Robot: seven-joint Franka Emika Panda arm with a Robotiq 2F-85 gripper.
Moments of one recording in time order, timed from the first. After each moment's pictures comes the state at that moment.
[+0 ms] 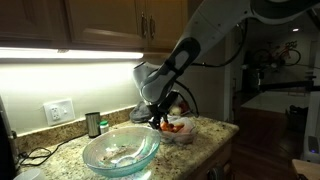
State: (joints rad) arm 0.00 0.63 -0.15 -1.60 -0.36 2.21 0.14
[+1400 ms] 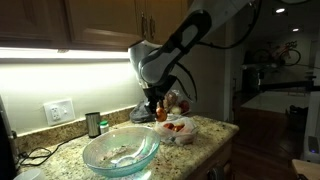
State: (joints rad) arm 0.04 0.47 -0.15 -1.66 -0.43 2.20 0.14
